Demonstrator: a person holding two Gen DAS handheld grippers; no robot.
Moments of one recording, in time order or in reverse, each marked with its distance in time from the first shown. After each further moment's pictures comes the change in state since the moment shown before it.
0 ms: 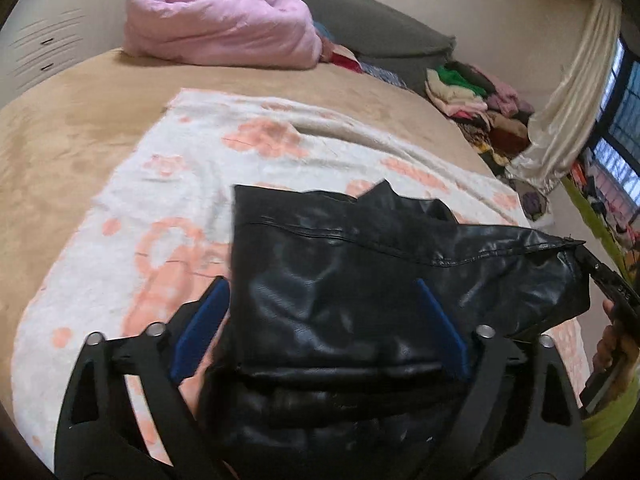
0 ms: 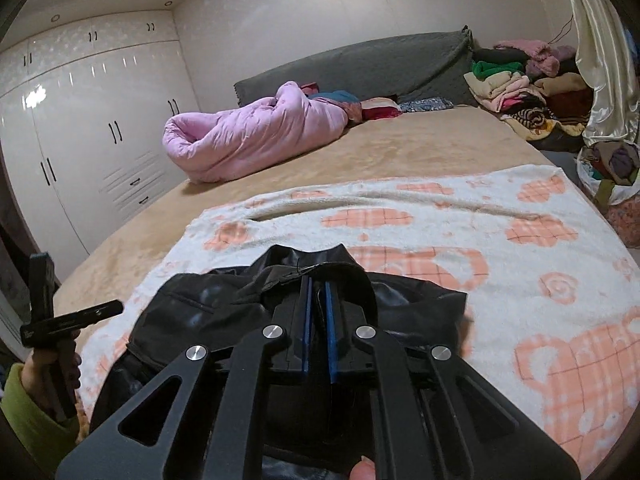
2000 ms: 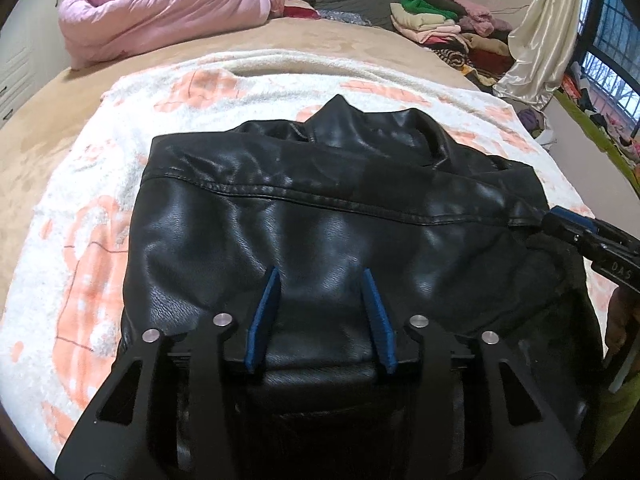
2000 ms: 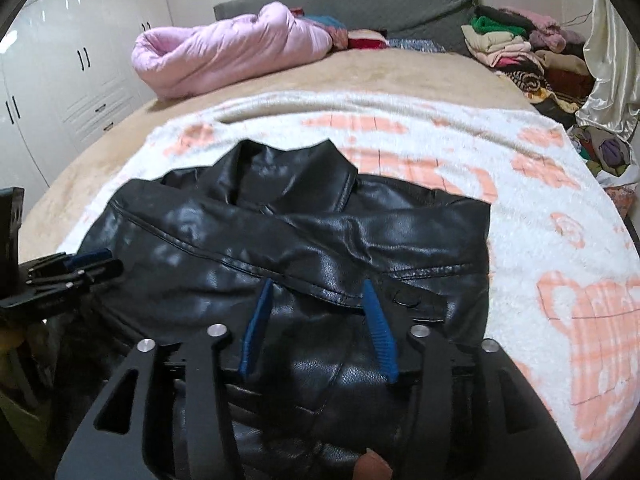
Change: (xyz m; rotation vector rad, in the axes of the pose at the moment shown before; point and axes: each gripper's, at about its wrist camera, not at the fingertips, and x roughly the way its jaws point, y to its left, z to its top) left arm 0.060 -0.047 -0.031 0.207 0.158 0.023; right arm 0.067 0.022 -0.054 -0.066 0.252 -0.139
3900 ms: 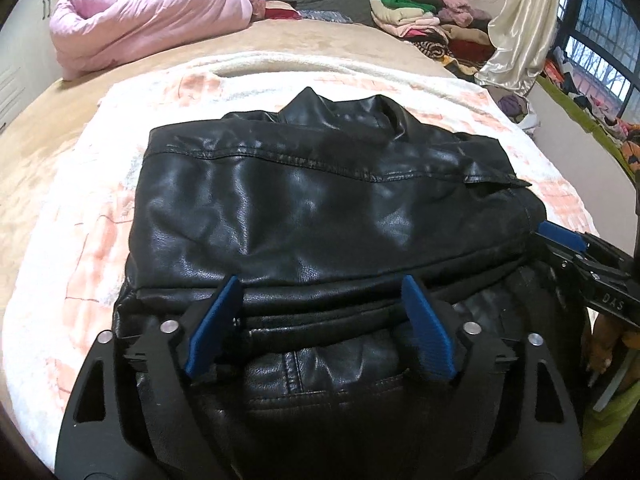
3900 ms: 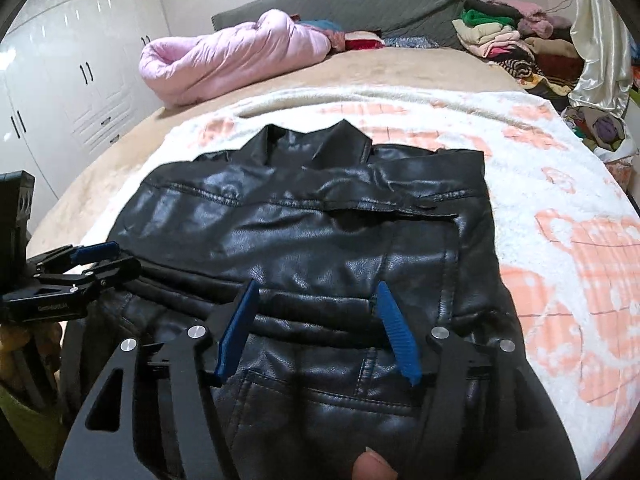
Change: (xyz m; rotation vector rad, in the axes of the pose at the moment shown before) left arm -0.033 -0.020 -0.030 0.051 0.002 -0.023; right arm -0.045 0.020 -0.054 0.060 -0.017 0.028
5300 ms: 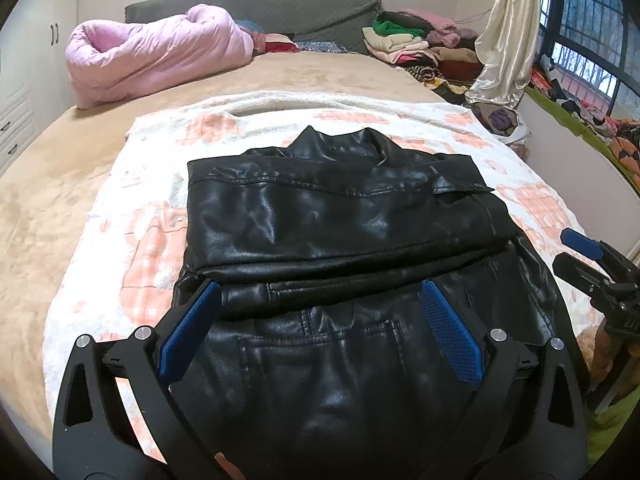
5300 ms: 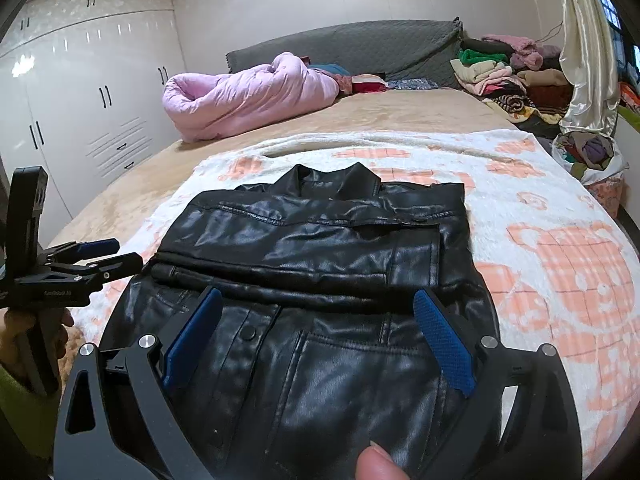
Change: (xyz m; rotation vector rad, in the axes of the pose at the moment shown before) left arm -0.077 -0.007 -0.023 0.046 -0.105 0.025; right arm -0.086 0.035 -0.032 -0.018 -0.149 0.002
